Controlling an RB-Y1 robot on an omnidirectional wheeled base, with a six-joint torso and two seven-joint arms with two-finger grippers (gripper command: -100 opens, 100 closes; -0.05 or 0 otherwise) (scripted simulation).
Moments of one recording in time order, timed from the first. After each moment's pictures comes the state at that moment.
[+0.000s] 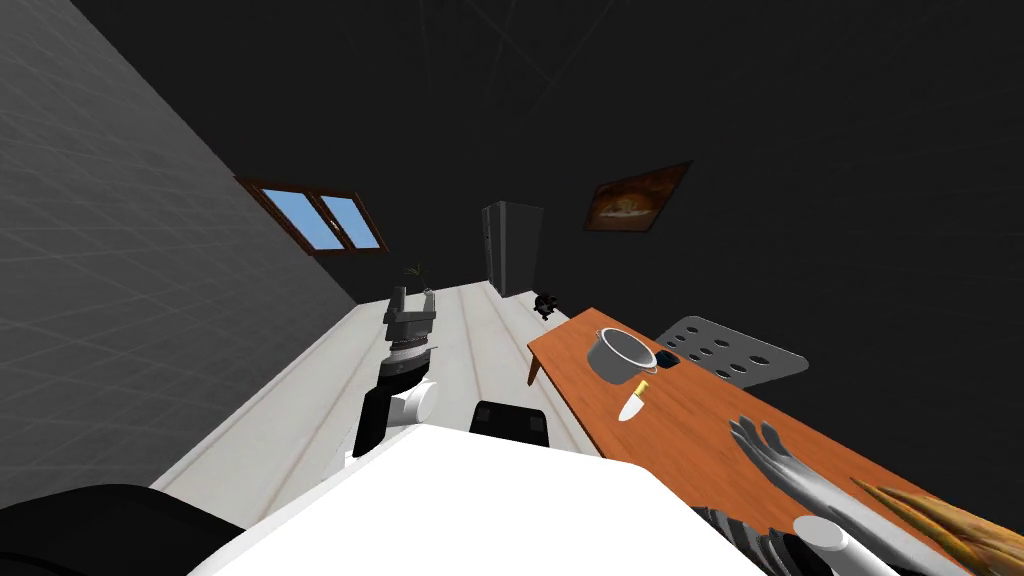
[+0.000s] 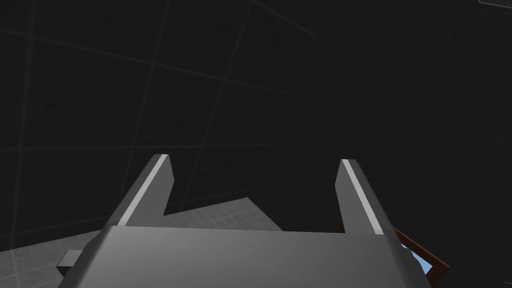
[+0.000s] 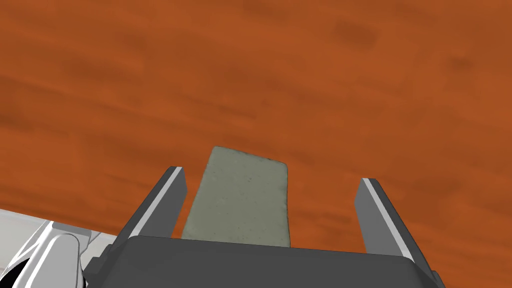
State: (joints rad) left arm 0.55 0.00 0.03 -2.32 0.12 -0.58 0.00; right arm 0.24 -0.72 -0.53 -0.68 -0.87 1.03 -1.15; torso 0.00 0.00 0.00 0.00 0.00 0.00
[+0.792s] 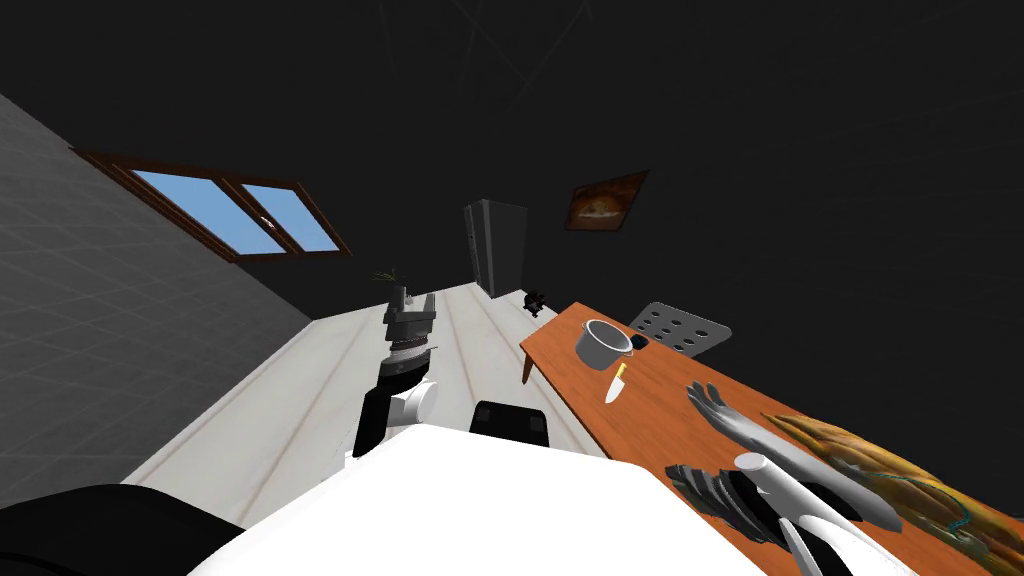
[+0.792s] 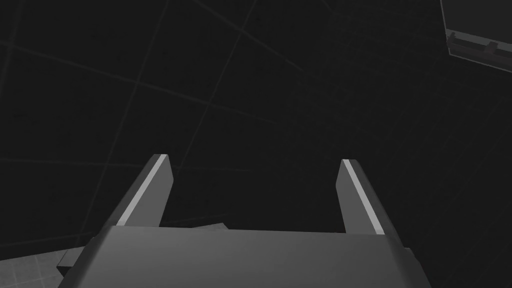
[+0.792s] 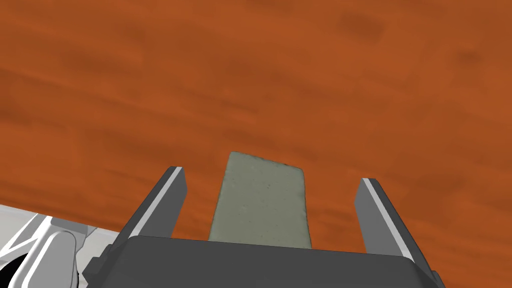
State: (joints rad) left arm 0.55 0.00 0.03 -2.32 0.12 -0.58 0.00; right arm -0.04 -0.77 -0.52 -0.40 -0.74 1.00 -1.00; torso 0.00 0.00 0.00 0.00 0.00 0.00
